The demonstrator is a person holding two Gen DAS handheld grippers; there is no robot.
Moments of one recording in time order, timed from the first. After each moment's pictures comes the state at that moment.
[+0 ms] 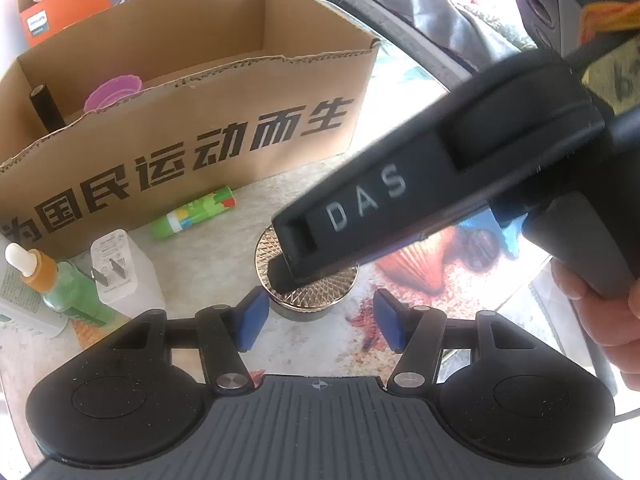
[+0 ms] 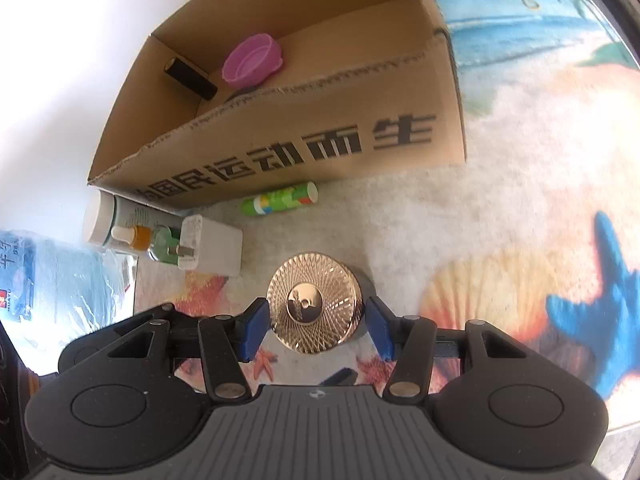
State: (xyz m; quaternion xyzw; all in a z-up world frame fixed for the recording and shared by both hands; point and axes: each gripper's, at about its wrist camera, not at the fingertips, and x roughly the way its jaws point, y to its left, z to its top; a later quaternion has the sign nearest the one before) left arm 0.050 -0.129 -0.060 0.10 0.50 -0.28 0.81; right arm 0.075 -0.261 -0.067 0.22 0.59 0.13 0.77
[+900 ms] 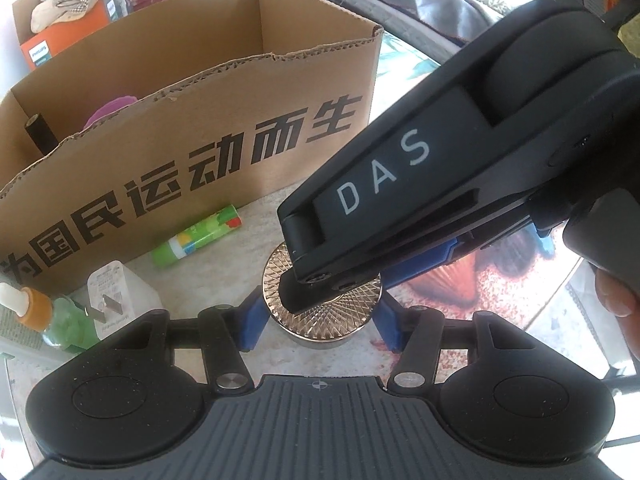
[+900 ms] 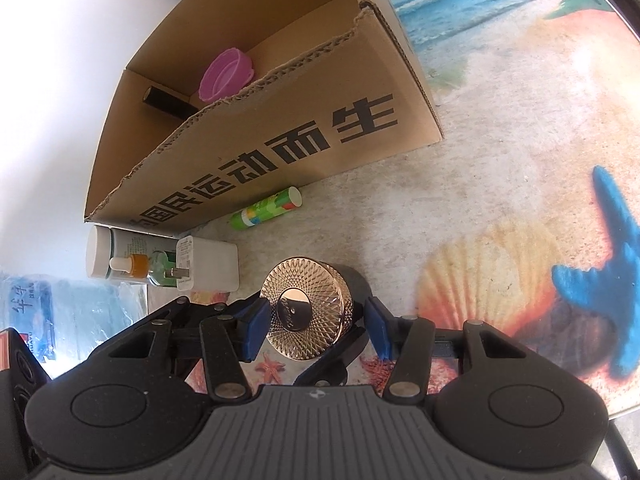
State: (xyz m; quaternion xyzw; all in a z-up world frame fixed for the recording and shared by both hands) left arm 0.046 -0.146 -0.074 0.15 0.48 -0.27 0.83; right arm 0.075 -0.272 -0.079 0.29 0.59 0.11 0.75
